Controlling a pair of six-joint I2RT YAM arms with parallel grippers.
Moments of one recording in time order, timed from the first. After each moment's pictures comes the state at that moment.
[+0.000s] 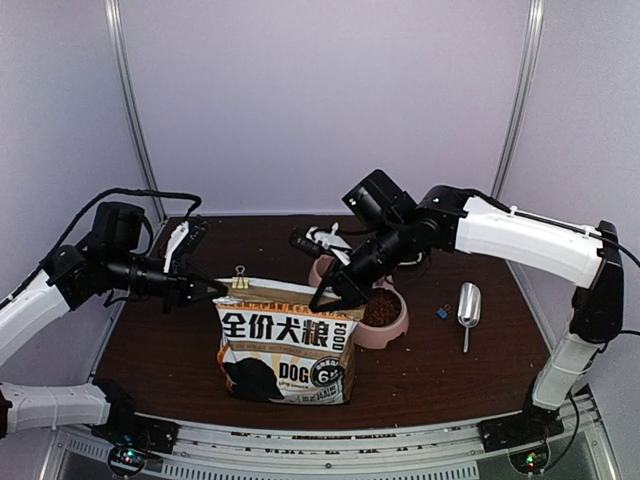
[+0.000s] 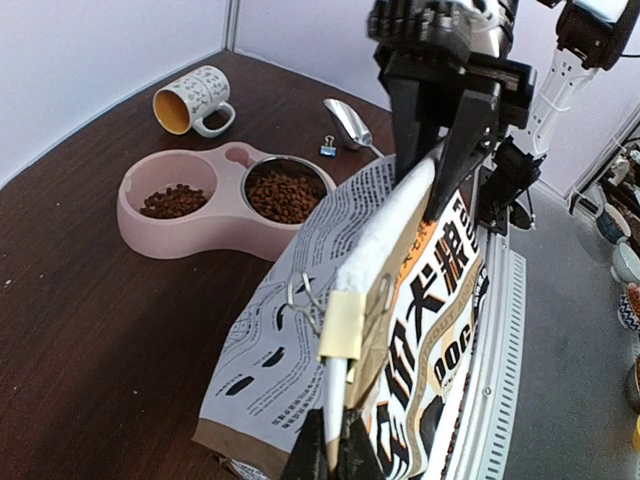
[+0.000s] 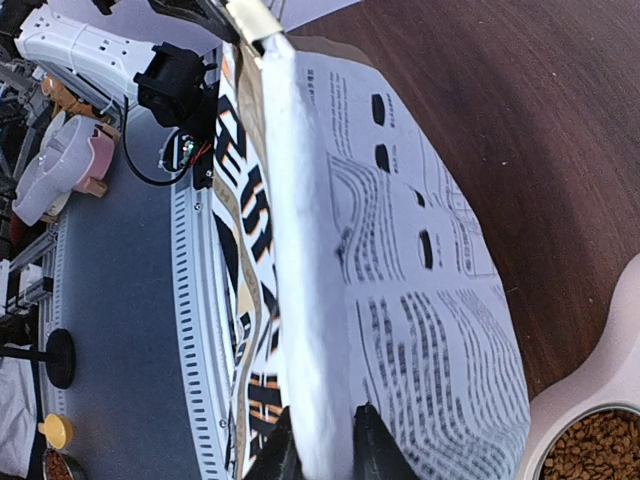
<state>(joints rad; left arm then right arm) -0.52 0.91 0.90 -0.58 0.68 0.14 0.96 1.73 1.64 -0.79 -0.51 -0.09</state>
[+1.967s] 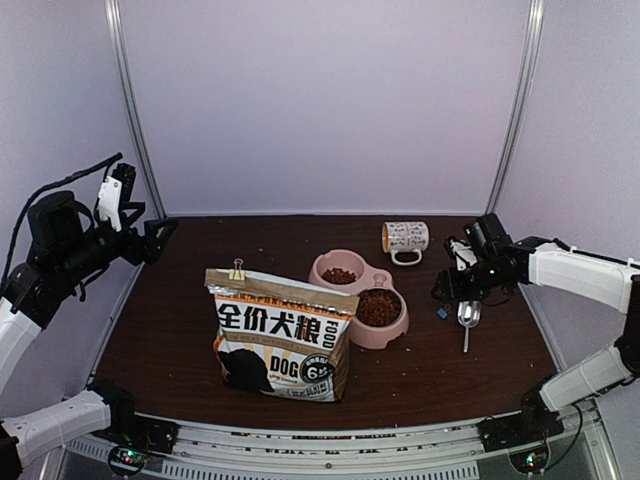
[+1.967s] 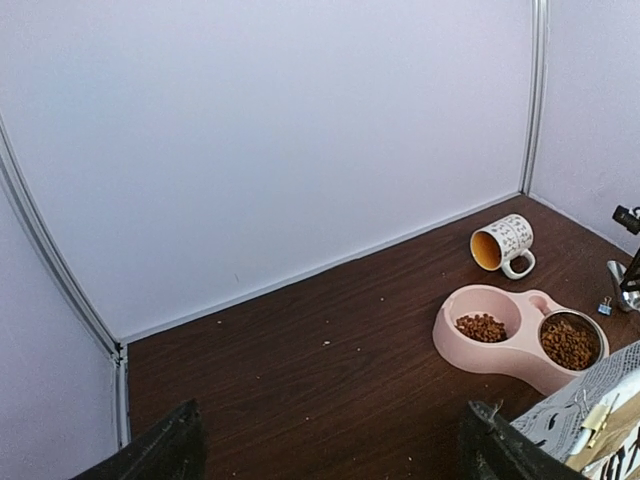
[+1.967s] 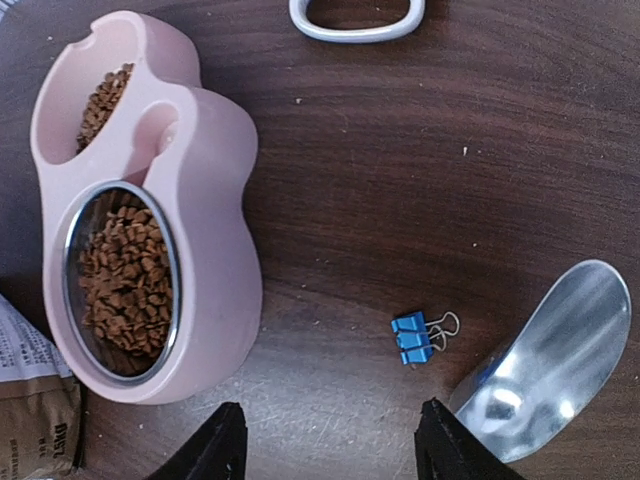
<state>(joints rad) -0.33 0.70 0.91 -0.37 0.11 0.10 0.39 1.31 0.87 -0.53 -0.09 0.29</state>
